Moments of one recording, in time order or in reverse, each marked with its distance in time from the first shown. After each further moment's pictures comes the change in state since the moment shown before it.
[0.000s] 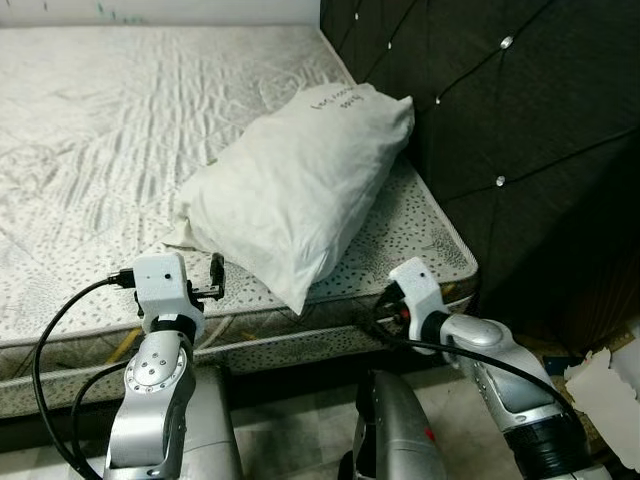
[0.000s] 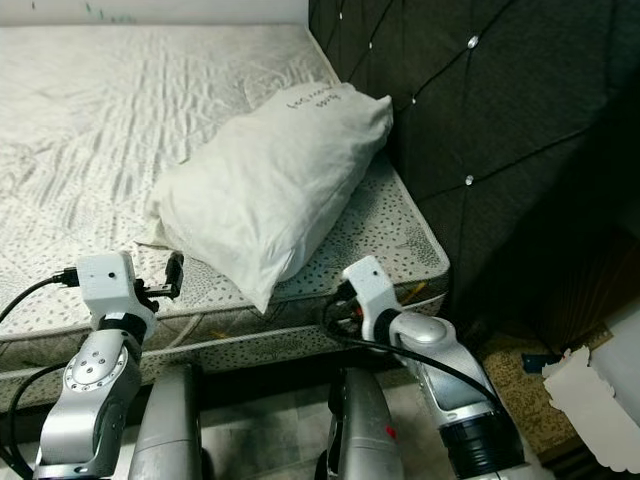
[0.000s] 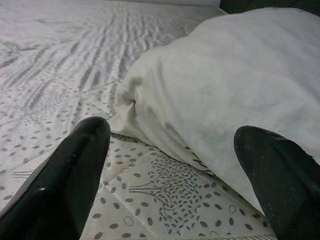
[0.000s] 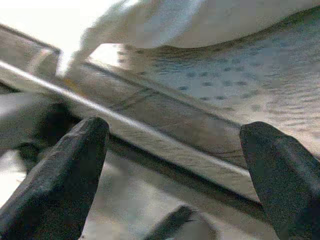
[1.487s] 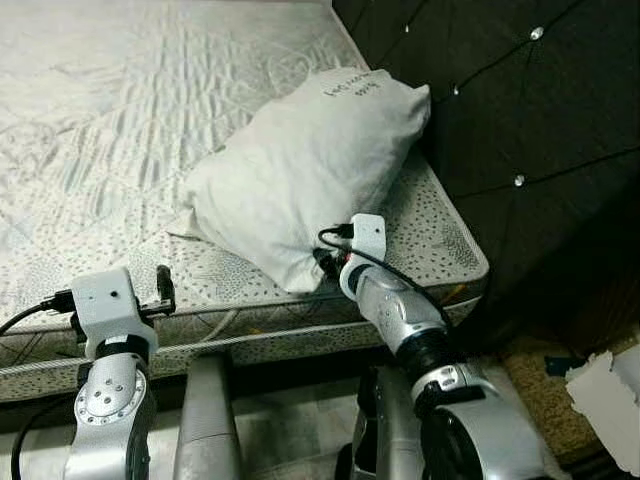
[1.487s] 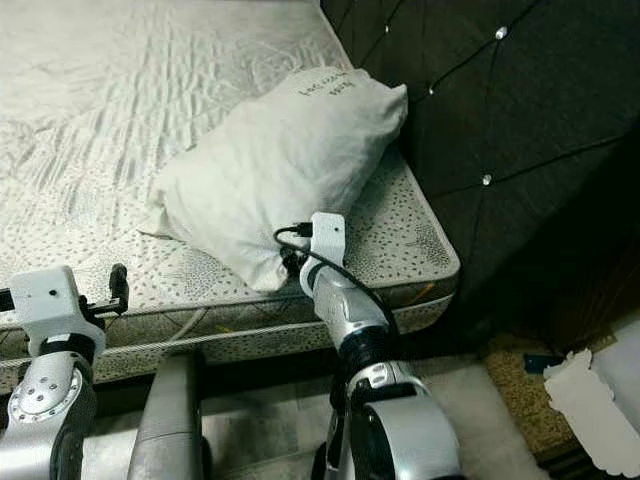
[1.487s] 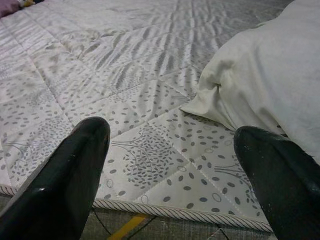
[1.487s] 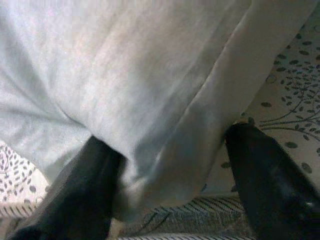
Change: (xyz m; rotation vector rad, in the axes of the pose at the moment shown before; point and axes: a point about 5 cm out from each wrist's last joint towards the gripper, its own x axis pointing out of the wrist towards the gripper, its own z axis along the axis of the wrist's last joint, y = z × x) left arm -0.031 0.039 0.009 0.065 0.006 0.220; right arm 0.094 0.012 0.052 0.418 -0.132 -0.363
